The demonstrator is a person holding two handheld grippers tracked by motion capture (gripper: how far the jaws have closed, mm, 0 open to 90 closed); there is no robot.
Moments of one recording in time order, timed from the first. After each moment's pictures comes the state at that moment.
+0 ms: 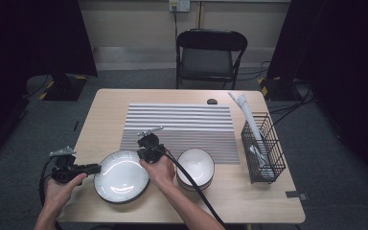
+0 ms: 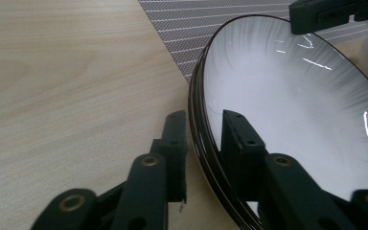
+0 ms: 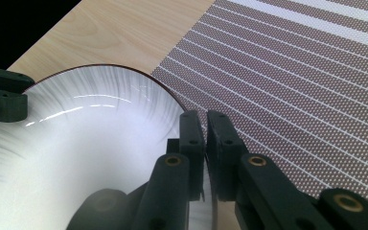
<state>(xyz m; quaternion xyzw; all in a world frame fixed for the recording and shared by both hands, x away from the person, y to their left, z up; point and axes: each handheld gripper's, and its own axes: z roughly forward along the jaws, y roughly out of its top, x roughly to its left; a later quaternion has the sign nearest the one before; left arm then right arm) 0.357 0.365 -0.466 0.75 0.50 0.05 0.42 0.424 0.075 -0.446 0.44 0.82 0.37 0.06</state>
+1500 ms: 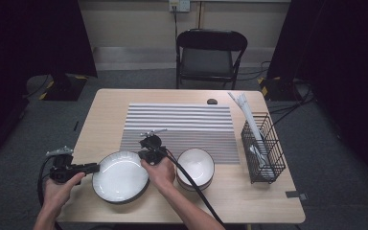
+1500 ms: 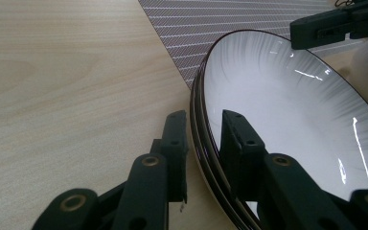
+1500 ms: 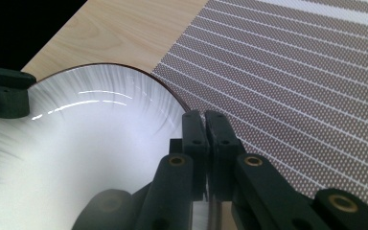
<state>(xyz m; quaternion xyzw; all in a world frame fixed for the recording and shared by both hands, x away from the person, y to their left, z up) 0.357 0.372 -0.466 0.74 0.51 0.04 0.44 0.421 0.070 -0.449 0.45 0.81 0.38 0.05</state>
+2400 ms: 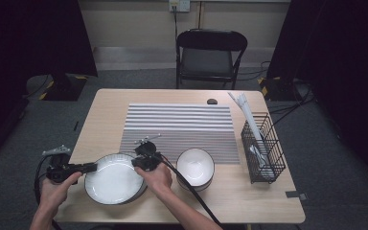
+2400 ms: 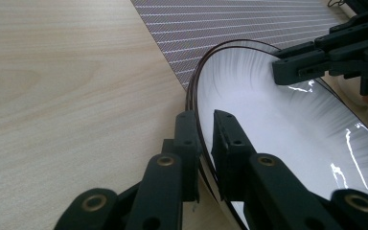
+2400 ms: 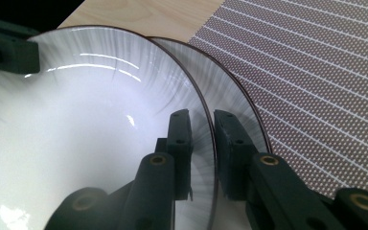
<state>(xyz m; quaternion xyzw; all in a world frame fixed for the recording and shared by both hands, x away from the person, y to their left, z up) 0.354 0.375 -0.457 0.74 0.50 0.04 0.44 0.408 0.082 -0.464 0.42 0.83 0.38 0.02</state>
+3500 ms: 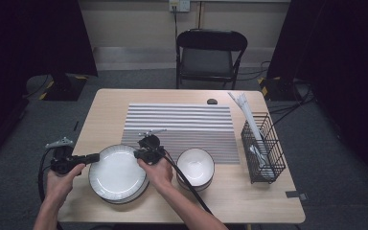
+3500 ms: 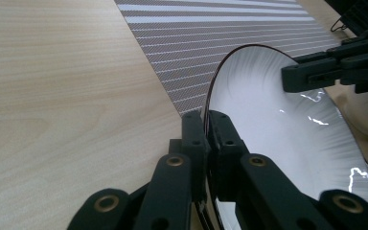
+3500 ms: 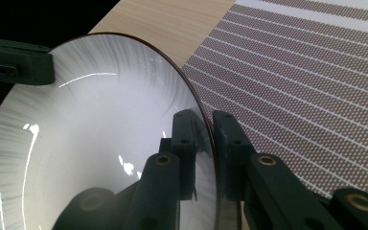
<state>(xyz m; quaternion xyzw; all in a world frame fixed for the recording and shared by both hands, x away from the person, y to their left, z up) 0.376 0.366 -0.448 0.73 0.51 0.07 0.45 0.422 0.074 -0.449 0.44 0.80 0.41 0.03</state>
